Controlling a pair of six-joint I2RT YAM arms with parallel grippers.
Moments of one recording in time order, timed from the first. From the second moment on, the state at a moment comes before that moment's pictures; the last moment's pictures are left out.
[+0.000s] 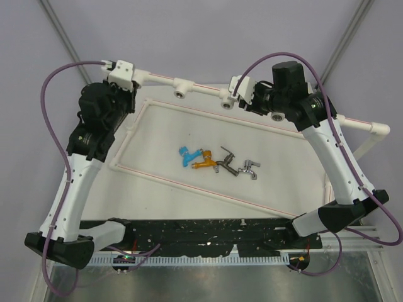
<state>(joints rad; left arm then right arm) -0.21 1.16 1.44 -0.40 0.01 0.14 0.44 1.45 1.83 -0.93 -0.28 -0.94</state>
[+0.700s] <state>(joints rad) -0.71 1.23 1.14 0.01 -0.82 0.96 0.44 1.45 1.83 -0.94 -0.28 -0.94</state>
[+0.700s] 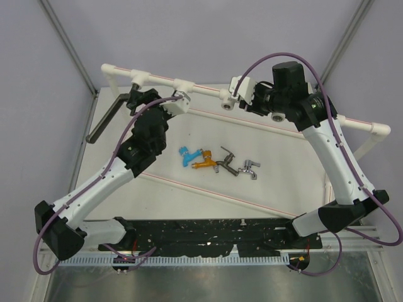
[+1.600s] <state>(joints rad) -0.54 1.00 1.26 -0.37 -0.06 0.20 0.44 1.44 1.83 -0.96 -0.30 -0.94</state>
